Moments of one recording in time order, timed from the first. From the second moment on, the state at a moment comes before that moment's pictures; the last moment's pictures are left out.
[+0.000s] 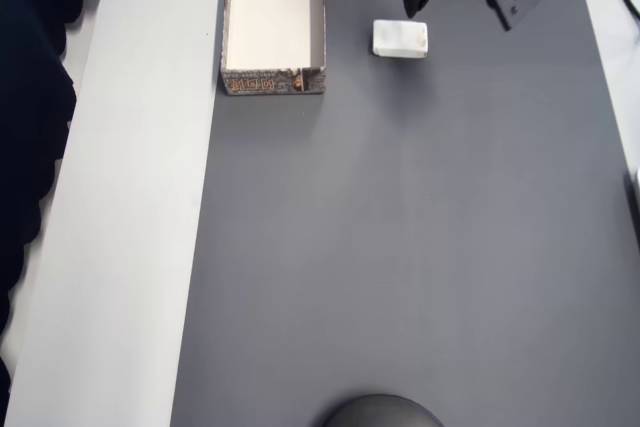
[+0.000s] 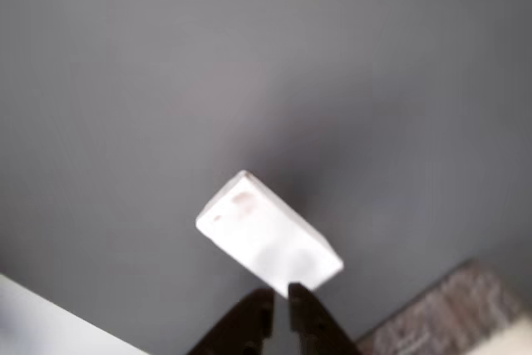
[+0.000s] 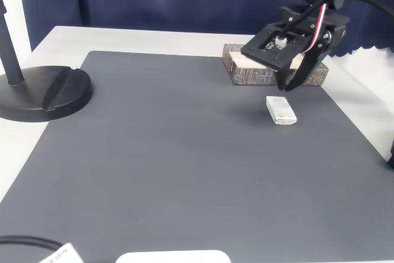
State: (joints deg) arm 46.1 97.9 108.9 81.8 88.4
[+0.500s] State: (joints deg) arm 49.7 96.5 108.9 83.8 130.2
